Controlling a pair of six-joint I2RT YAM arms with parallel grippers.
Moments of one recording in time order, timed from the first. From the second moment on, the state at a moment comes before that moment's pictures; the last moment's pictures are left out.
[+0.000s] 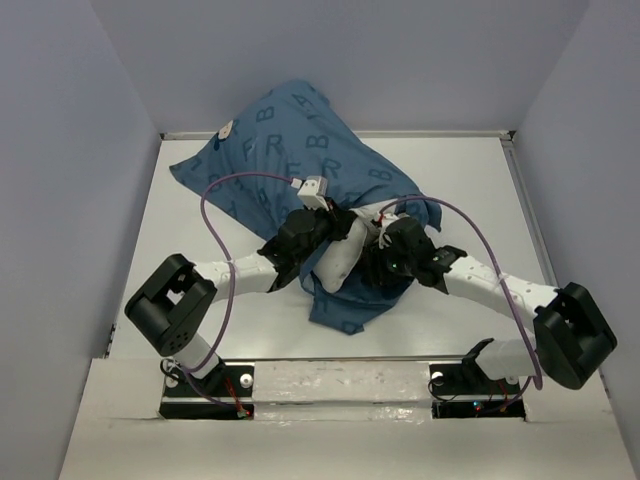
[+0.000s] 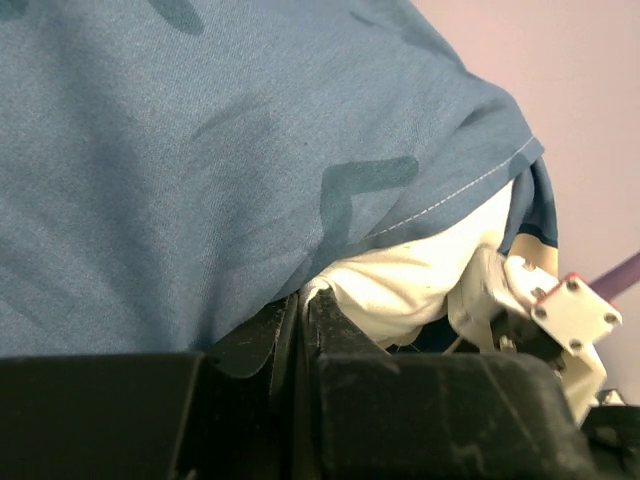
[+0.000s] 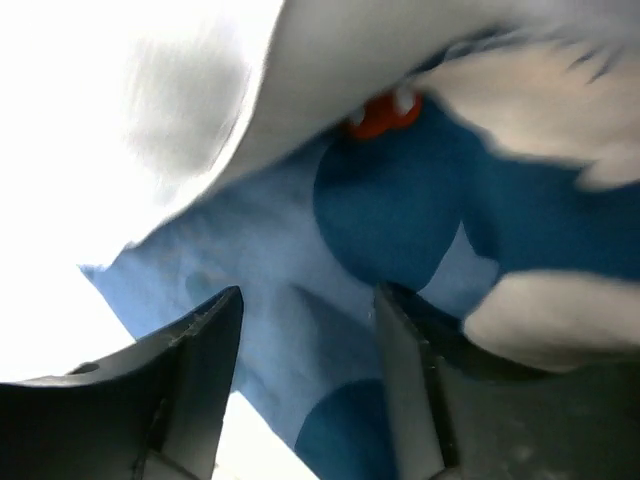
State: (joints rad) left arm -0.77 1.58 0.77 0.72 -0.12 -0.59; right arm 0.66 1.32 0.75 -0.28 -0.11 0.34
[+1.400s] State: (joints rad) left arm -0.79 1.76 0.90 0.84 -0.32 -0.58; right arm 0.64 1.03 0.72 -0.36 -0.33 0.47
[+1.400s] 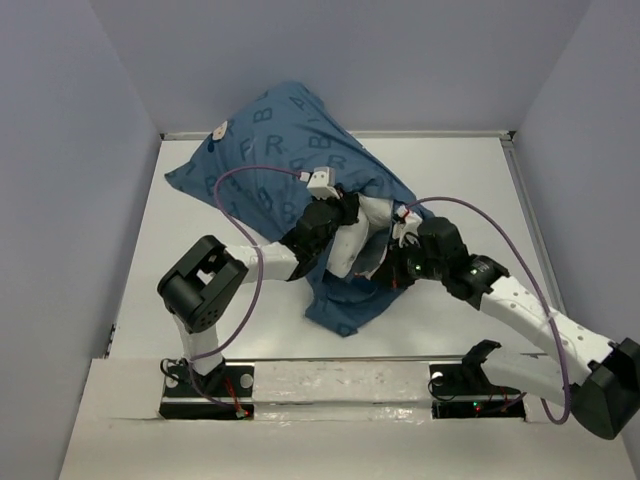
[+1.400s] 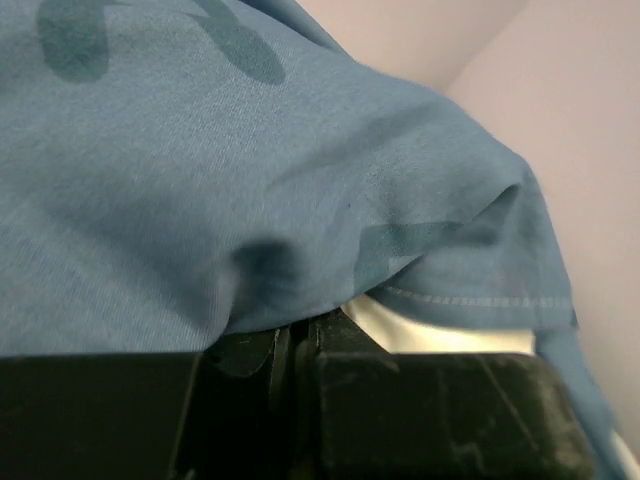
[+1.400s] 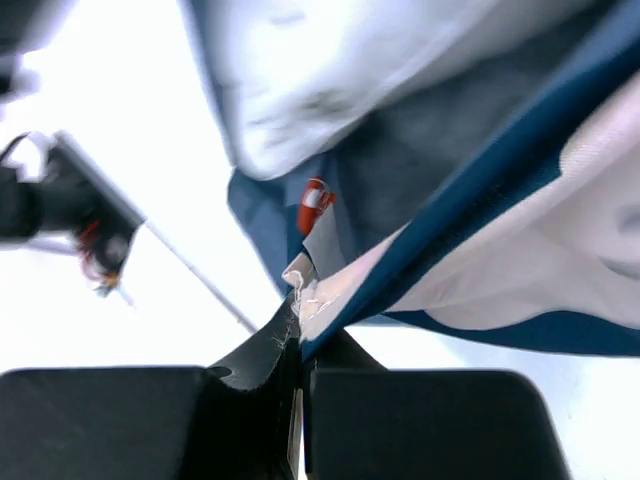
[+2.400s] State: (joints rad) left arm -0.85 1.30 0.81 0.46 -0.24 -0.43; right arm 0.48 1.15 1.25 -0.63 0.05 0.34
